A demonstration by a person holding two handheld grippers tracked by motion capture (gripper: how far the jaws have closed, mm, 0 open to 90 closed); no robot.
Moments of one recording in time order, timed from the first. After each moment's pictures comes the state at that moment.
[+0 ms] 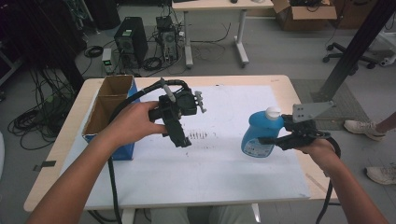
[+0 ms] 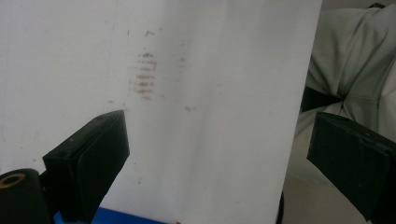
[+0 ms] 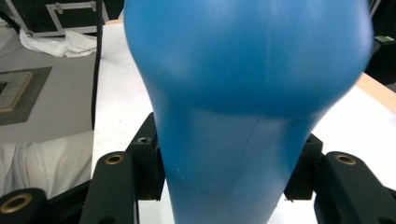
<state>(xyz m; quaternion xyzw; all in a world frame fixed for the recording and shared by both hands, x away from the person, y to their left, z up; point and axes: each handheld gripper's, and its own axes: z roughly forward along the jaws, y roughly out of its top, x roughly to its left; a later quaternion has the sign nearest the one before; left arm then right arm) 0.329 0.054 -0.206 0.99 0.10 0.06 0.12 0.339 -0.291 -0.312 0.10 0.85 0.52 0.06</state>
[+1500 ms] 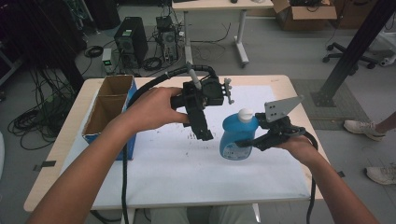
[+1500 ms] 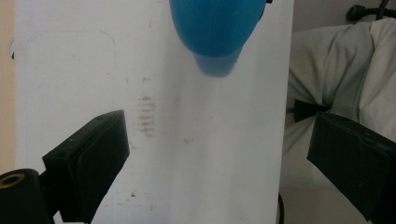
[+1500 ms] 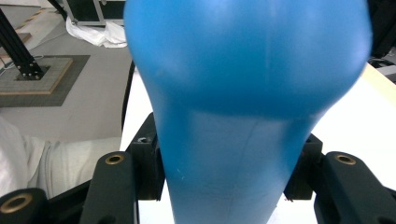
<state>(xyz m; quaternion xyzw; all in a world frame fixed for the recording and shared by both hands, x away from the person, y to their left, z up) 0.324 0.007 -0.169 0.99 0.04 0.06 0.13 0.342 -0.225 -0.300 0.03 0.86 0.51 0.02</state>
